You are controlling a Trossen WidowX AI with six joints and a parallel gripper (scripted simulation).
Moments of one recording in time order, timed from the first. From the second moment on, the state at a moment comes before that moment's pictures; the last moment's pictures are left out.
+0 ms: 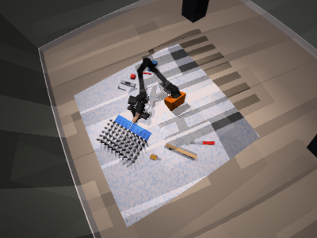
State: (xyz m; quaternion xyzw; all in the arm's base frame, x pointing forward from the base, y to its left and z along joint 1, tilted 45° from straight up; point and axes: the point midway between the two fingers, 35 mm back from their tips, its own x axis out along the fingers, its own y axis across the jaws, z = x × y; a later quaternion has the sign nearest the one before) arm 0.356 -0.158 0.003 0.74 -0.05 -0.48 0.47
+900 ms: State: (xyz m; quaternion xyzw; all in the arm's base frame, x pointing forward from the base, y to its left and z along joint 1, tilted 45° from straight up) arm 0.374 -0.154 -0.002 0.74 -0.05 -0.48 0.47
